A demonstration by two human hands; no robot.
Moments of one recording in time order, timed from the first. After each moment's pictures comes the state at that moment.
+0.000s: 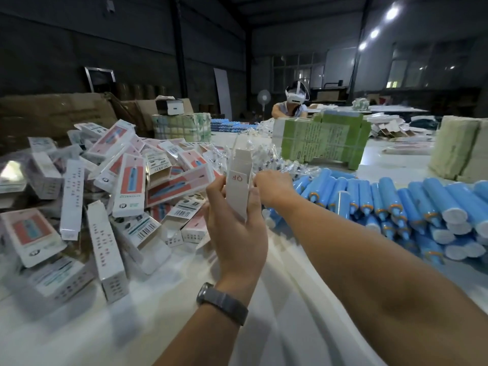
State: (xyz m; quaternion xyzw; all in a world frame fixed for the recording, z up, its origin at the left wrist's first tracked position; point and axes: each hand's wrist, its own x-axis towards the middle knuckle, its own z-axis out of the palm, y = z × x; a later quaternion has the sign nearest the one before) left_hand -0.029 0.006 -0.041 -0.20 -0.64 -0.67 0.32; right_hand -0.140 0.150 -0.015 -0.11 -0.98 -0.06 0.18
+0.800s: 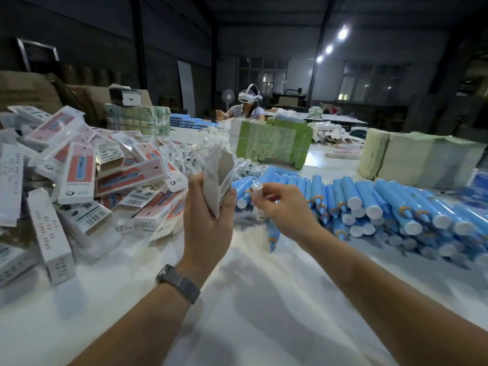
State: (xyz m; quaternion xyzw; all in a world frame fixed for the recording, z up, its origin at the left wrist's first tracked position) left_hand 0.003 0.016 -0.042 -0.32 -0.62 -0.66 0.27; right_hand 0.064 0.155 -0.008 -0.09 -0.86 0.39 0.31
